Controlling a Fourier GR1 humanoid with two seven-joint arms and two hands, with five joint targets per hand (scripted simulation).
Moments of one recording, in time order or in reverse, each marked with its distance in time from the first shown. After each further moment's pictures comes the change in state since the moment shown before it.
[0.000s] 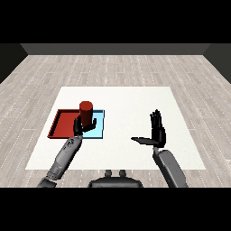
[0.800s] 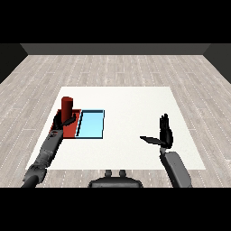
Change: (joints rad) left arm -0.214 0.180 0.221 0.612 -0.050 -0.108 -0.010; right arm 0.053 -0.045 -0.118 0.124 0.028 0.034 0.004
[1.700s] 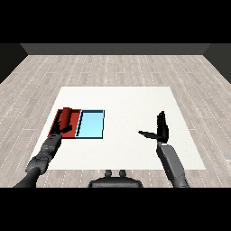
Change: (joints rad) left arm -0.154 -0.003 0.058 0.533 -0.041 -0.016 0.153; right arm -0.129 0.059 -0.064 0.239 -0.025 0.062 -0.078
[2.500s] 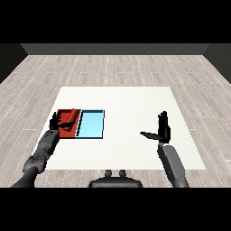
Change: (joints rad) left arm -0.018 0.031 0.071 -0.091 0.054 -0.092 -0.161; right arm 0.017 0.009 -0.036 -0.018 -0.029 0.072 -0.052
